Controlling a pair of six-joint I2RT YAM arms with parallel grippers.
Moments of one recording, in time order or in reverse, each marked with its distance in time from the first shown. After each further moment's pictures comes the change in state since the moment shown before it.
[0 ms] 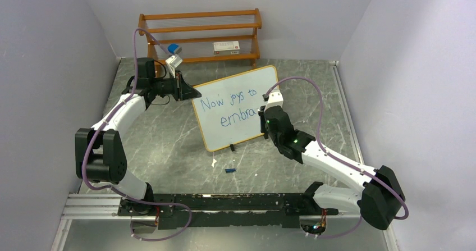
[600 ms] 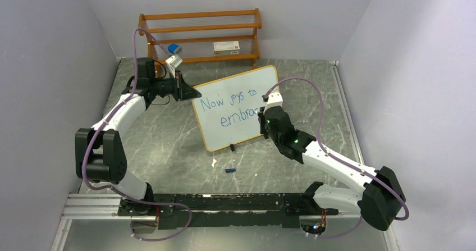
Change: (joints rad) left arm 0.000 0.000 0.000 0.000 0.000 0.000; right arm -0.004 -0.007 0.000 -0.018 -0.049 0.014
